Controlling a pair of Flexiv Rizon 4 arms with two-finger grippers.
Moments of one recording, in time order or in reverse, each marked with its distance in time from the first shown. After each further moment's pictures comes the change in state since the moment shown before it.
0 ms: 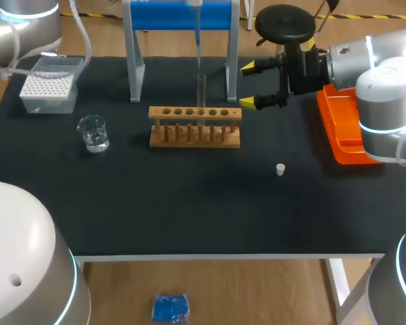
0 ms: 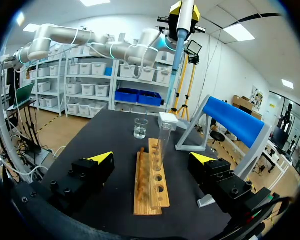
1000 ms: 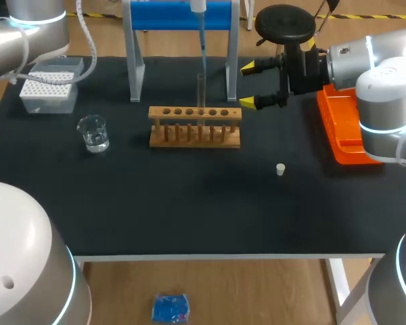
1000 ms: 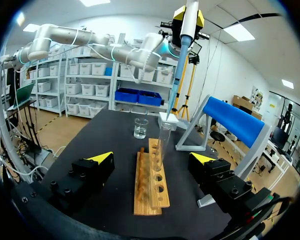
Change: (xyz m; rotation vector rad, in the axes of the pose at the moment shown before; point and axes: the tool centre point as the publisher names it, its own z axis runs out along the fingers) left arm -0.009 0.013 0.005 0.039 0.028 -0.013; right arm 0.000 0.000 0.000 0.000 0.000 0.000
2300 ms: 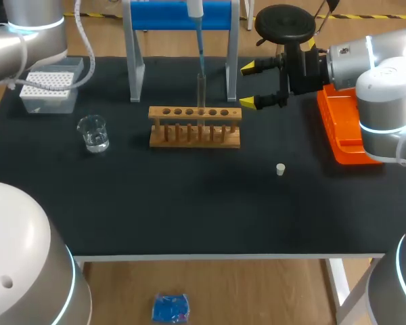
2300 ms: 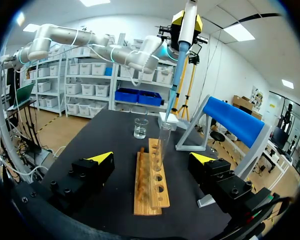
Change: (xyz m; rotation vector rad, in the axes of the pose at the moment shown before) left arm 0.001 0.012 -0.006 0.012 -0.005 0.000; right arm 0.000 0.000 0.000 0.000 0.000 0.000
